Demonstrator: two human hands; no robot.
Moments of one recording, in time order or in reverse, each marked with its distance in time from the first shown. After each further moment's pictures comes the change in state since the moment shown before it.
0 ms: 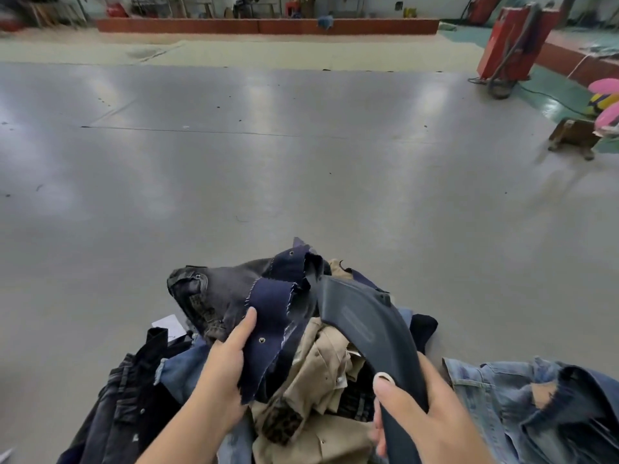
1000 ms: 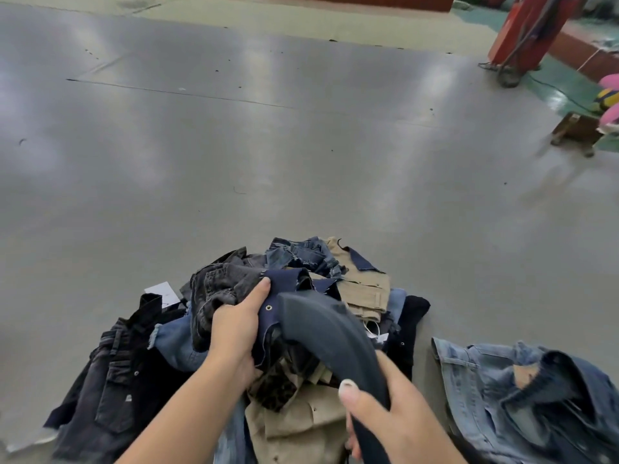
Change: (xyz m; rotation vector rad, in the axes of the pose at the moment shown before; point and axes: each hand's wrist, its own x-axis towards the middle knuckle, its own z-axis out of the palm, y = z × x) left_hand 0.008 -0.004 0.004 0.105 0.154 0.012; right_hand -0.005 0.021 0.022 -0.142 -0.275 -0.038
